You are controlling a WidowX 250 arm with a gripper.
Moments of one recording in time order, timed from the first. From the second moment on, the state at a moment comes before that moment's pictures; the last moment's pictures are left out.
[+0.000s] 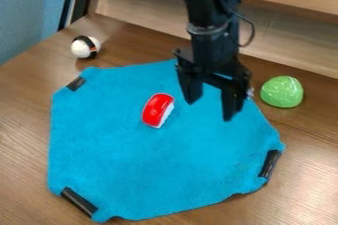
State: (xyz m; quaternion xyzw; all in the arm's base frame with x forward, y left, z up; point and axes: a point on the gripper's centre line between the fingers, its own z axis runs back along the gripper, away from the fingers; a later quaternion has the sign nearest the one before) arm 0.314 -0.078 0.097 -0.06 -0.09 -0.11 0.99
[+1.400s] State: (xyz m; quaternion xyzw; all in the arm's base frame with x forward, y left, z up) arm 0.322 -0.151 0.049 -0.03 -0.06 -0.06 1.00
